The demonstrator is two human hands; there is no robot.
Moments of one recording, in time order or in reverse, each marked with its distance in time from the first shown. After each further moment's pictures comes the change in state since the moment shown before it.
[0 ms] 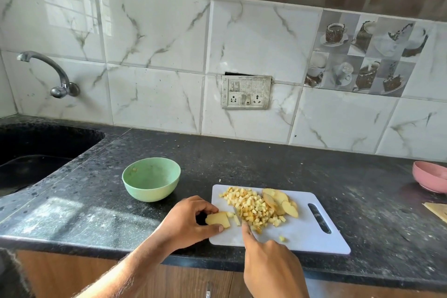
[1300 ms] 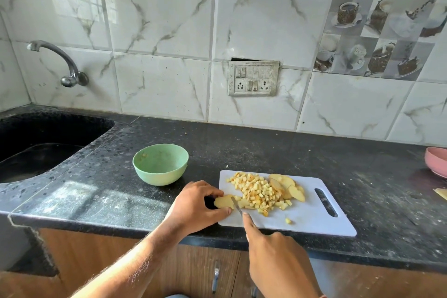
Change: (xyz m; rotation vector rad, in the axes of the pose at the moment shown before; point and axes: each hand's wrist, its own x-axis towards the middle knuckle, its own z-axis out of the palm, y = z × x) left_hand -0.010 0.010 0.003 0.141 0.139 0.022; right_hand -0.017 0.000 0.002 -0.027 -0.022 -0.083
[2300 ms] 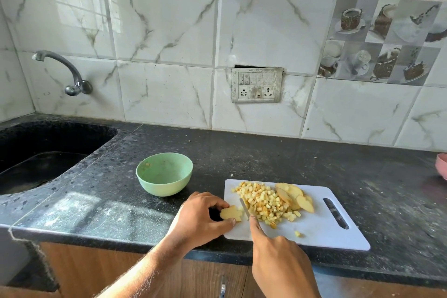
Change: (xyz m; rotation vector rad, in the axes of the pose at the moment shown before) left_hand 0.003 -0.007 0.004 0.006 0.013 0.013; right_hand 0.023 -0.005 0.009 0.042 0.038 0.051
